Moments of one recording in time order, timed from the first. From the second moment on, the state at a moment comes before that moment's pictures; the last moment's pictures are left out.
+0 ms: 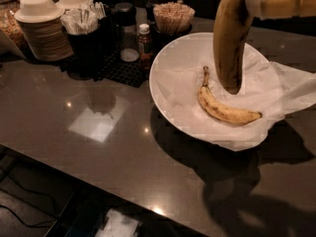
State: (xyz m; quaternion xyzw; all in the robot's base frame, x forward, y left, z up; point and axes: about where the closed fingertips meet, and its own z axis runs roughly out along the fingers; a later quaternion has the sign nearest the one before) arm 0.398 -0.114 1.145 -0.57 0.59 0.25 0.51
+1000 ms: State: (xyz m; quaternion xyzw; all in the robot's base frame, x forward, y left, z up) arm 0.351 -0.108 1.136 -0.58 0.60 0.29 0.47
